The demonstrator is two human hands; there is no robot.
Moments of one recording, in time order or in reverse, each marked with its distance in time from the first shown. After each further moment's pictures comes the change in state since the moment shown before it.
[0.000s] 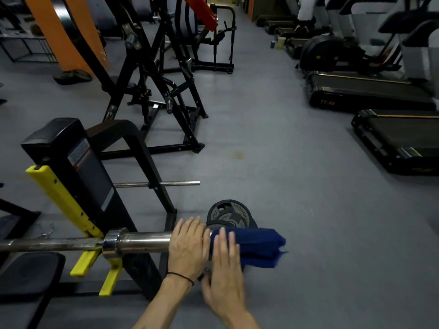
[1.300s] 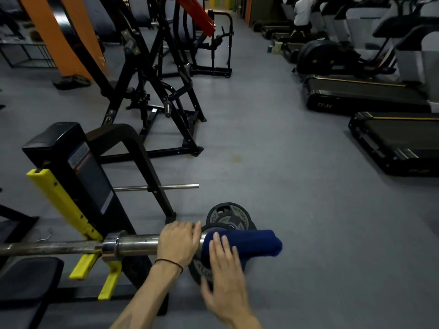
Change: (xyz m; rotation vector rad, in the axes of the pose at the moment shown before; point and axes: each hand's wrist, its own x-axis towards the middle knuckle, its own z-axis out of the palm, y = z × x) left_hand 0.025 -0.015 -0.024 0.053 -0.096 -0.106; right_hand -0.003 0.016 -0.006 -0.058 -0.060 -0.132
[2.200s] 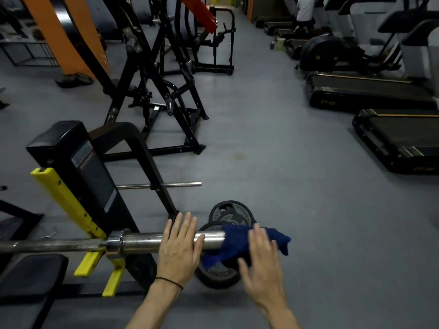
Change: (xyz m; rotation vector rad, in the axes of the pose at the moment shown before) left_hand -0.031 -0.012 0.015 -0.029 0.009 0.085; right_hand -0.006 0.074 -0.014 0.039 0.171 0.111
